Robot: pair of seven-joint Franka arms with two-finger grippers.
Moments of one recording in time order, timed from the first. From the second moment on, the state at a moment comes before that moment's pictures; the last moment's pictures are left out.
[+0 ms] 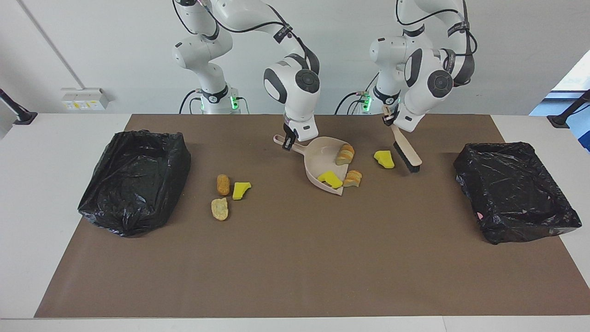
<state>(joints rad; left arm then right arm) -0.07 -0.29 -0.19 -2.55 -0.13 1.83 -0.46 0.68 0.18 0.04 -2.01 -0.02 1.98 -0.49</state>
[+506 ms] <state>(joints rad) -0.25 -0.23 -0.20 -2.49 -0.23 1.86 -0.48 0.68 0.18 0.04 -2.01 -0.02 1.98 -0.49</state>
